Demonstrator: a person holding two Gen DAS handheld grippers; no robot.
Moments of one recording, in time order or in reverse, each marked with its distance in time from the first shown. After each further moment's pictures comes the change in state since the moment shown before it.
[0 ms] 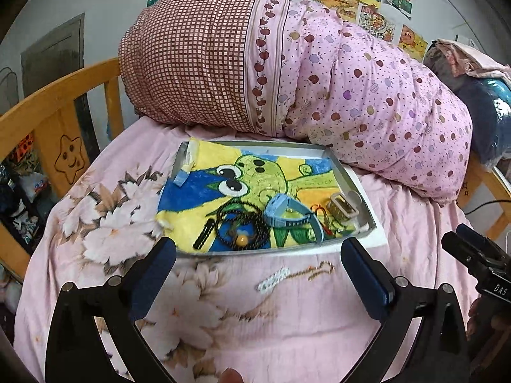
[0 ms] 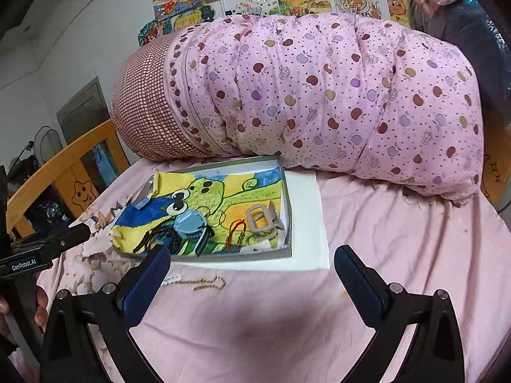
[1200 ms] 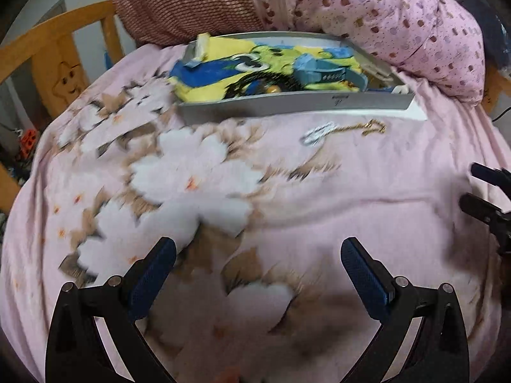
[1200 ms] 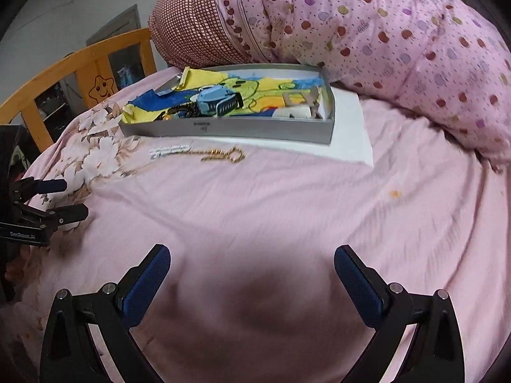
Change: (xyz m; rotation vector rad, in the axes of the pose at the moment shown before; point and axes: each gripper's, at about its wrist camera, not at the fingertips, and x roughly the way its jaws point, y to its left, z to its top) left arm 0.046 0.026 -0.123 0.138 0.252 0.070; right arm 0.057 0.004 -0.110 -0.213 0.202 0.087
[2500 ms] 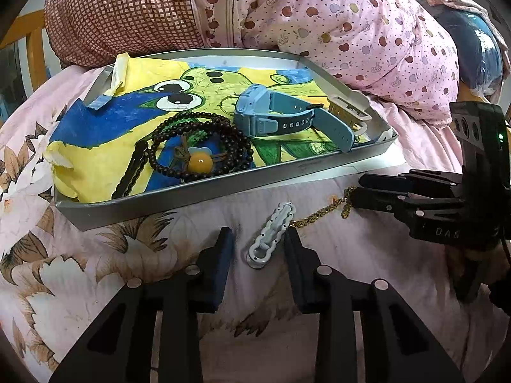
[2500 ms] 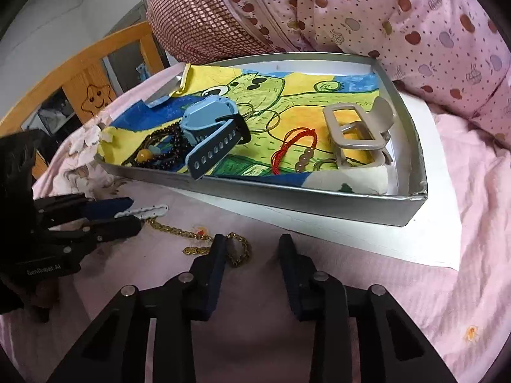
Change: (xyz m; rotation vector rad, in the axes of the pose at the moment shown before) left arm 0.074 -0.009 0.079 0.059 -0.070 -0.250; right arm 0.103 -0.009 0.075 -0.023 0.070 0.155
